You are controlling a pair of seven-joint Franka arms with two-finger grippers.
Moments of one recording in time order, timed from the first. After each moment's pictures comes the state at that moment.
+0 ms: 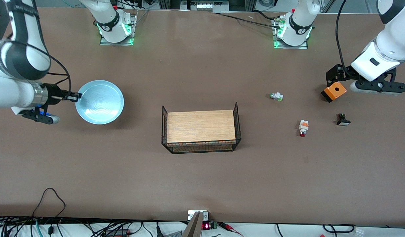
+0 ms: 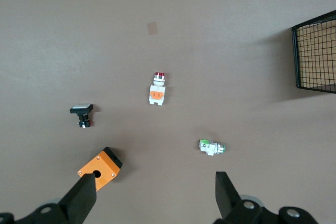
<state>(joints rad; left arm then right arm) -0.10 -0.05 0.00 -1.78 0.03 1.69 -0.01 -0.05 0.23 0.06 -1.67 0.19 1.53 0.35</state>
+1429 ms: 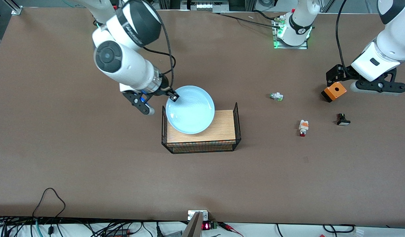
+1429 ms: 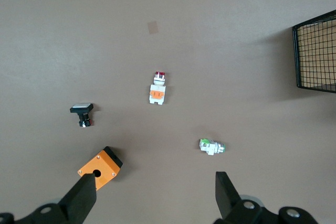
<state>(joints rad) -0.10 -0.05 0.00 -1.78 0.03 1.69 -0.01 0.51 0.41 0.07 -1.44 0.29 1.83 1.22</state>
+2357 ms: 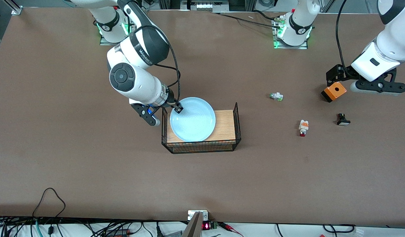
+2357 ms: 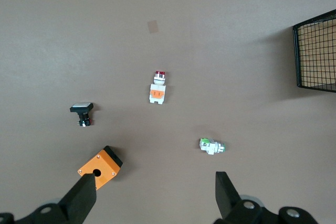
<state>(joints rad) -0.10 -0.05 0.00 -1.78 0.03 1.69 -0.01 0.51 0.50 0.06 -1.44 0.29 1.91 1.22</state>
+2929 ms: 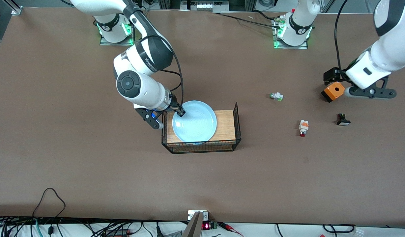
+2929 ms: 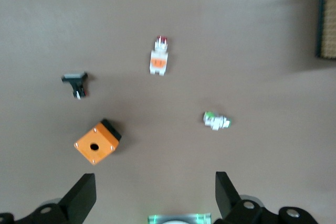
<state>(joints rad) -0.09 0.03 0.01 -1.78 0.03 1.58 -0.01 0.52 0.54 0.06 -1.45 0.29 1.97 1.21</state>
